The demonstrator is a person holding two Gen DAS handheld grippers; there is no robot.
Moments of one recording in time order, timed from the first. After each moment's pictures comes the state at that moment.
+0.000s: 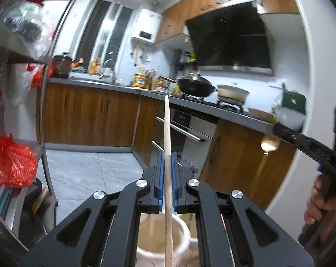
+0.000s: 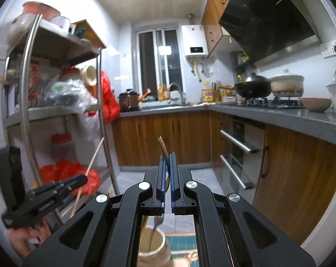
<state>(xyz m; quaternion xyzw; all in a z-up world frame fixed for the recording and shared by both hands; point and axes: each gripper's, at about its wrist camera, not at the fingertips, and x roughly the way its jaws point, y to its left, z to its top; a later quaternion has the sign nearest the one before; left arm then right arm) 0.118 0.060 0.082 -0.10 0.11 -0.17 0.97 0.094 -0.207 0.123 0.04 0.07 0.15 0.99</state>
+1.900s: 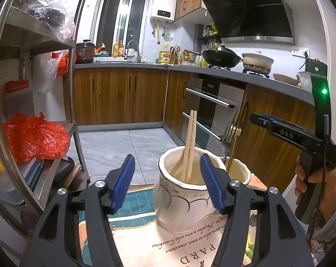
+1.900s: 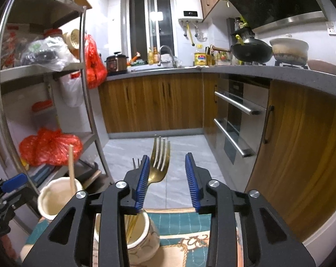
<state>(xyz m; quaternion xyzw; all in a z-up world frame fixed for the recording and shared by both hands) 0.075 0.068 0.033 -0.04 0.19 -0.08 0.98 0.157 -0.183 0.046 0.02 0.19 0.13 0.97</state>
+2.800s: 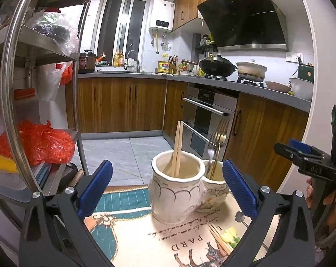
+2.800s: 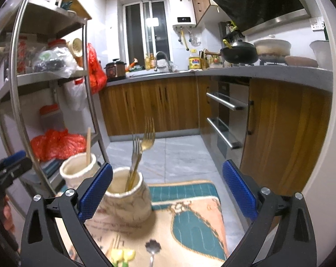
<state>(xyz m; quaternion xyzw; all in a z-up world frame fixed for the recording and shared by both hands) 0.024 0.062 0.053 -0.04 0.16 -0.08 0.98 0.070 -0.229 0.045 0.03 0.18 0.12 0.98</state>
